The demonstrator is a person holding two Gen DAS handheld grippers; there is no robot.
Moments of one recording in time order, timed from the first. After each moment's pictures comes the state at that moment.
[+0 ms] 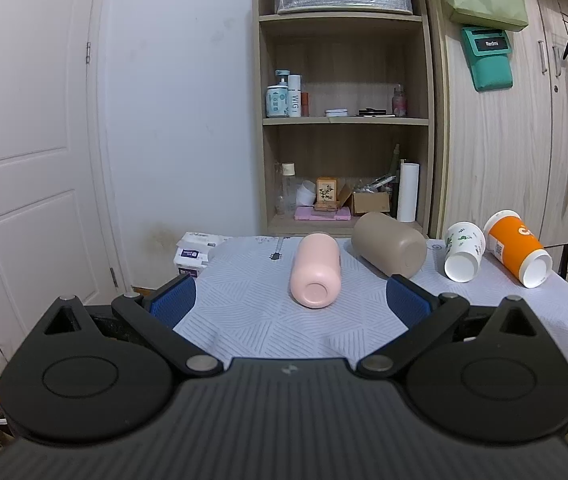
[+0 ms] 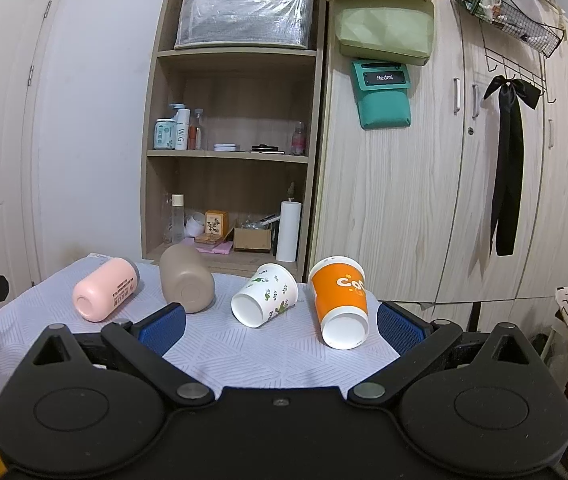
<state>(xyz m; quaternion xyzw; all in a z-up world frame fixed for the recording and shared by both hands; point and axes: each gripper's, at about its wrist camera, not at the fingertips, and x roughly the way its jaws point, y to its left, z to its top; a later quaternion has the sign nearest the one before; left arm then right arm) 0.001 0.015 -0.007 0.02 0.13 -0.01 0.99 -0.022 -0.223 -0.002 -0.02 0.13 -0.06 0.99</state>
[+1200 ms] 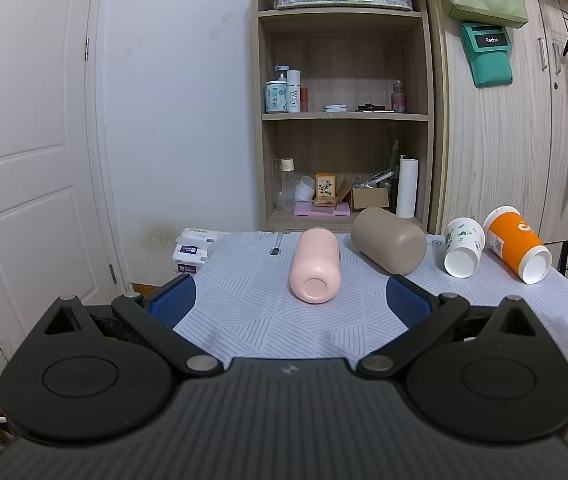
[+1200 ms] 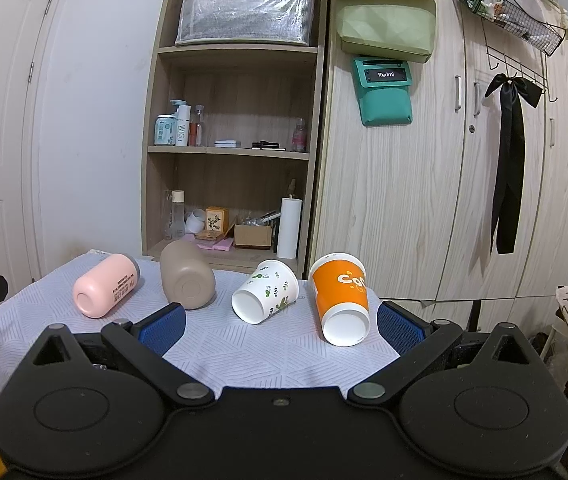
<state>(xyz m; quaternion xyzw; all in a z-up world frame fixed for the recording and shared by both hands) 0.000 0.014 -0.006 0.02 0.14 -0.01 0.99 -0.022 -0.222 -0.003 -0.03 0.13 -0.06 0.99</state>
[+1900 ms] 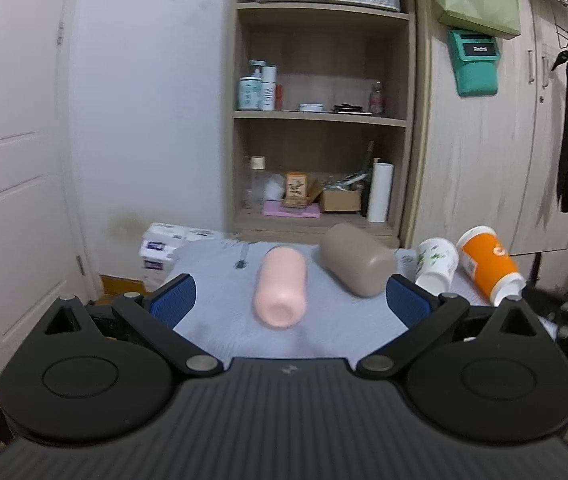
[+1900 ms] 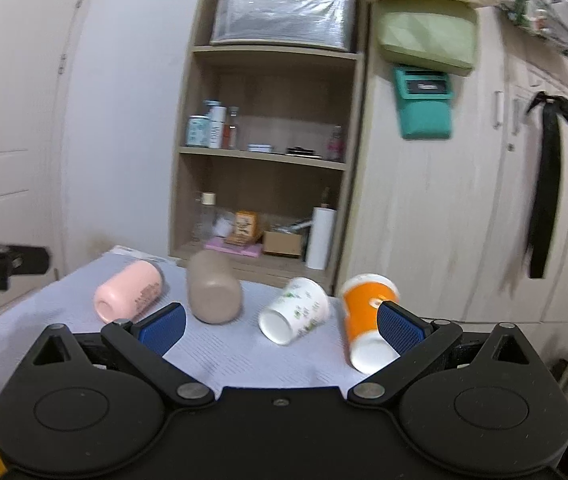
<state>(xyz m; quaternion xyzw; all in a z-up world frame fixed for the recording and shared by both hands) 0.038 0.006 0.032 0.00 0.17 -0.06 0.98 0.008 -0.217 0.014 -0.05 0.13 0.00 0.99</state>
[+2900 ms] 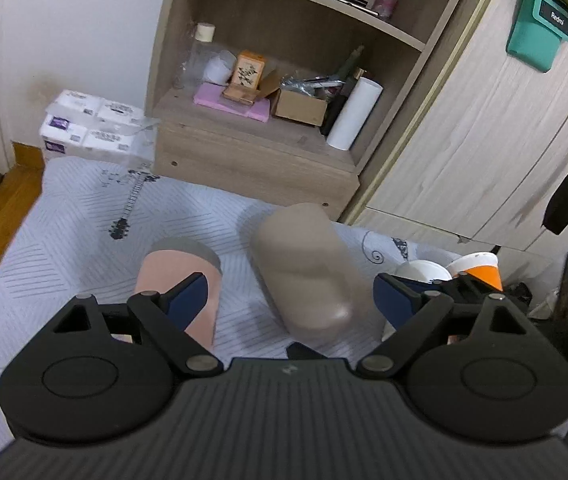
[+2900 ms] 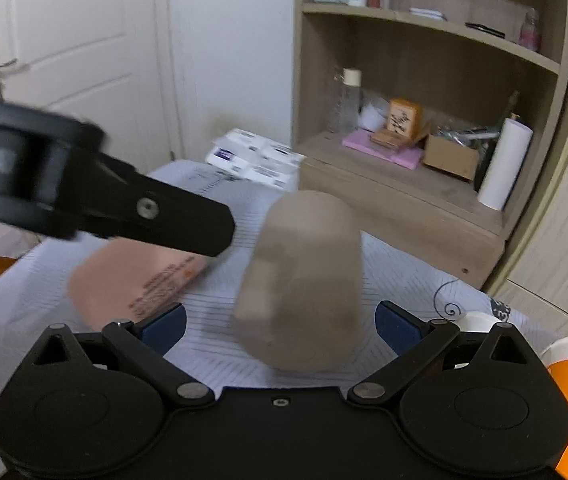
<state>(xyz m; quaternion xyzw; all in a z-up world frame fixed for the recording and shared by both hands) 0.276 -0.018 0.013 -0.13 0.38 -0.15 0.90 0.263 -0.208 -0.024 -0.08 0.34 0.22 0.91</state>
